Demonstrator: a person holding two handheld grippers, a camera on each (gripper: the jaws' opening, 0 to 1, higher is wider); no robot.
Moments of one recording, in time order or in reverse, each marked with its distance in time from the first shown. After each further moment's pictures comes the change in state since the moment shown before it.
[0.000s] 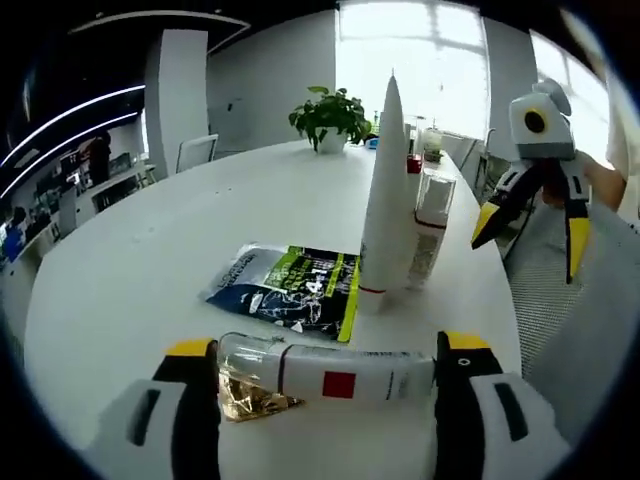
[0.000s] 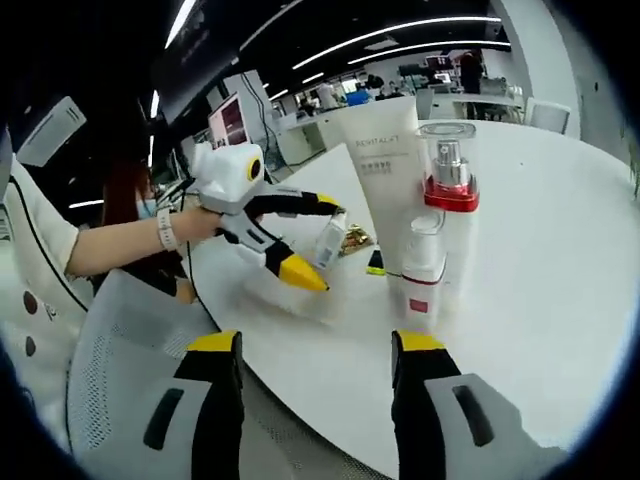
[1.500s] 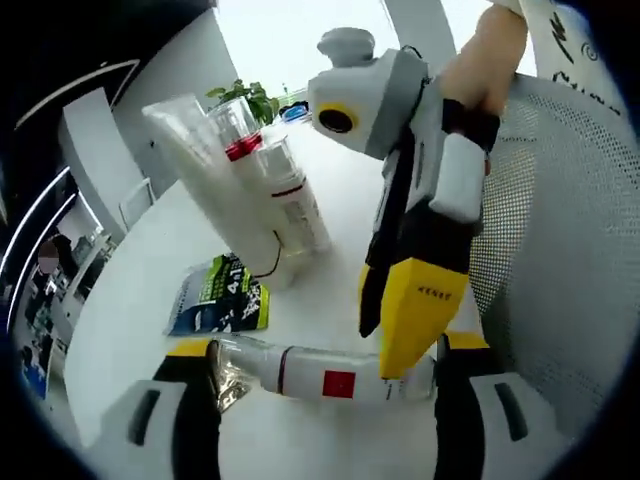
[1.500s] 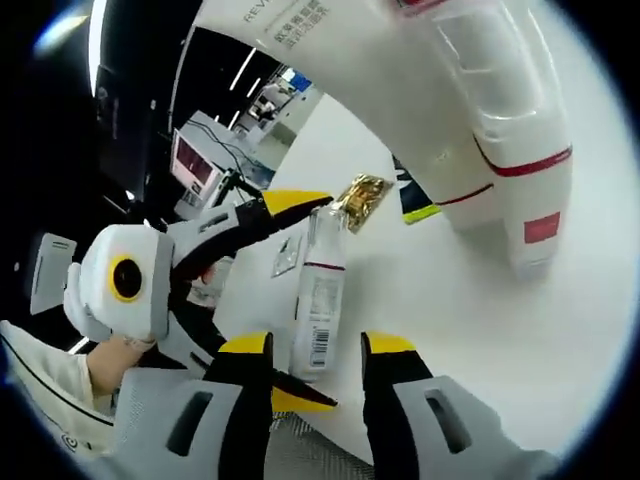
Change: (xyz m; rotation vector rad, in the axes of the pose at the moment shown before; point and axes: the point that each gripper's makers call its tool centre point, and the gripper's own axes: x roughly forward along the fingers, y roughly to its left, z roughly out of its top) left arm -0.016 -0.072 -0.022 0.464 0.134 -0.108; right arm 0.090 0.026 -0.014 0.531 0.024 0.140
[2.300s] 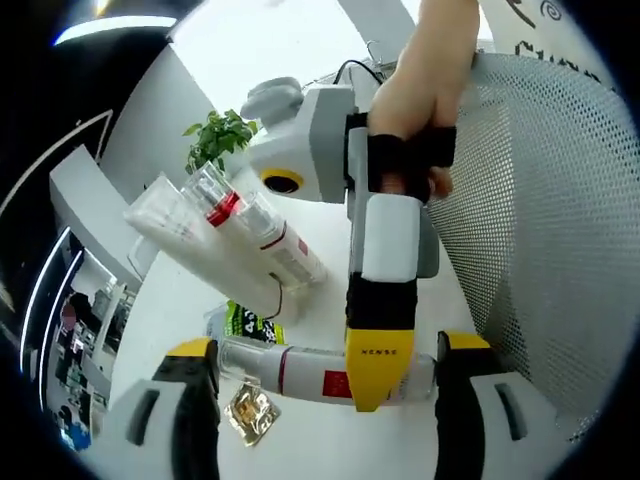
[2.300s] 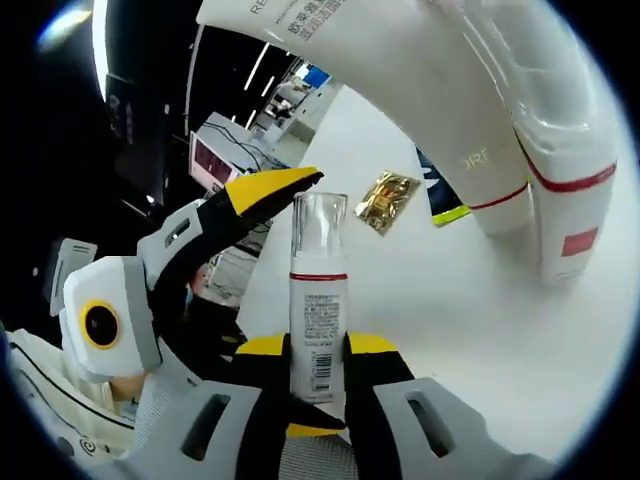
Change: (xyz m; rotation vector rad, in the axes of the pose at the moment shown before) left arm -0.014 0.001 0.029 0.201 -0.030 0.077; right arm -0.002 0.019 0.008 -0.004 0.007 0.101
